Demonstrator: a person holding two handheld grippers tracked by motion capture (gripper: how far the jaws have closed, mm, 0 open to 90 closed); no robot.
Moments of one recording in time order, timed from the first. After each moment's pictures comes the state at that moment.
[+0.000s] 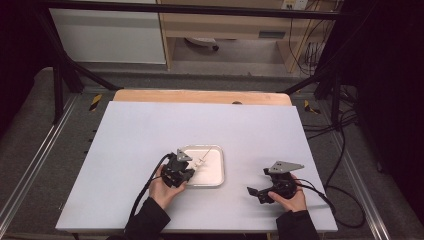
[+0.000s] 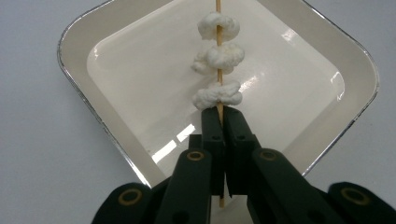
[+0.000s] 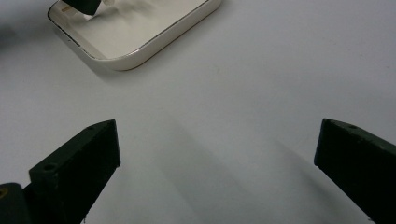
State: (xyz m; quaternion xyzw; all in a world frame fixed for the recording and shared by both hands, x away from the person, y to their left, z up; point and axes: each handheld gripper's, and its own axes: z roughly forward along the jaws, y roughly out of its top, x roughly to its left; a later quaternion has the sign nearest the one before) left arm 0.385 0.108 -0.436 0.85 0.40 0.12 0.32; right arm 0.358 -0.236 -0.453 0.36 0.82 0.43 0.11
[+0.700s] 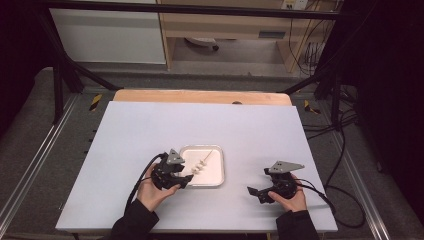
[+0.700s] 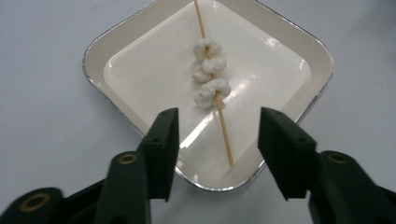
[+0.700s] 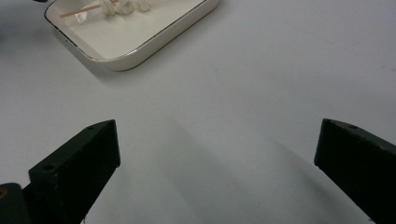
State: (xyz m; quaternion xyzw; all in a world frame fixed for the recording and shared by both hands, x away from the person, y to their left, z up) left arm 0.372 0.134 -0.414 0.87 0.35 0.12 0.34; right arm 0.358 -0.237 -0.453 0.37 0.82 0.43 0.11
